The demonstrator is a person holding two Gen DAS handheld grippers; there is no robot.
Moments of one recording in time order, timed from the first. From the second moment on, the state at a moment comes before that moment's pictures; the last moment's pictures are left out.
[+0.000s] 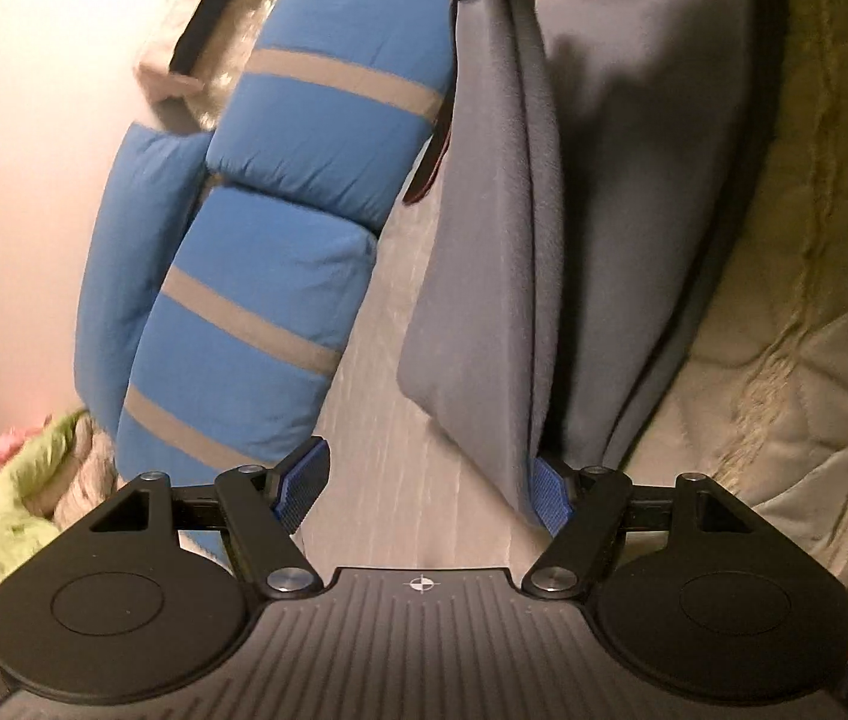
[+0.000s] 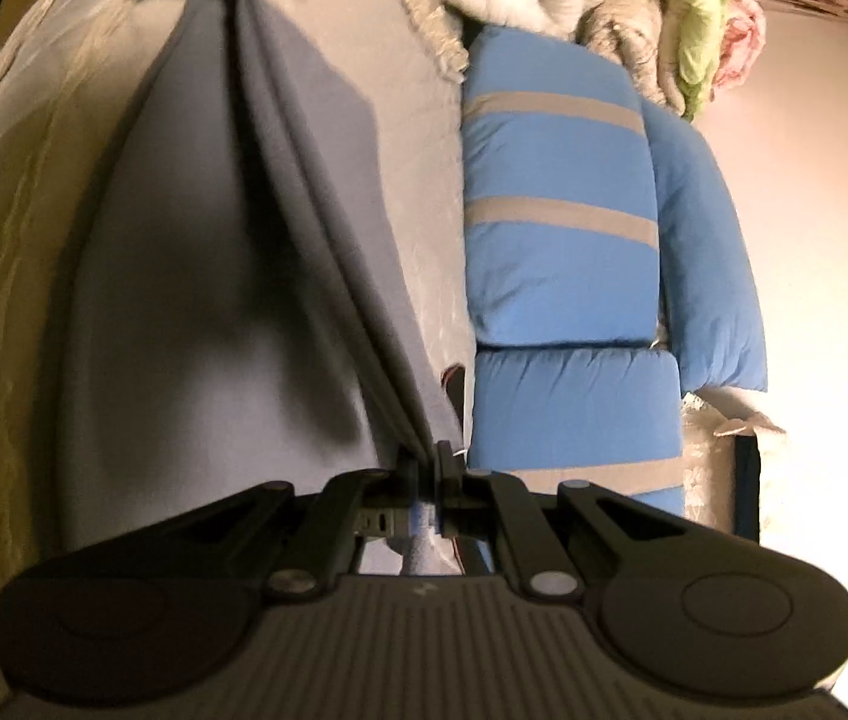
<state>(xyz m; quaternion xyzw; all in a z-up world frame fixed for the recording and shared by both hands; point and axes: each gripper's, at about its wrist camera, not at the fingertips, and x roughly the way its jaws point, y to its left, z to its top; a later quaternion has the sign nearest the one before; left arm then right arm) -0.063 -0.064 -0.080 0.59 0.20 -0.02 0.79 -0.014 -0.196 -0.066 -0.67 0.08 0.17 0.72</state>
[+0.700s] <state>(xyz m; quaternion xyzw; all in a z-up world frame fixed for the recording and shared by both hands) -0.065 -0.066 -0.091 0.62 0.22 -0.07 0.75 -0.030 -0.217 -0.092 -0.67 0.24 0.25 0.65</state>
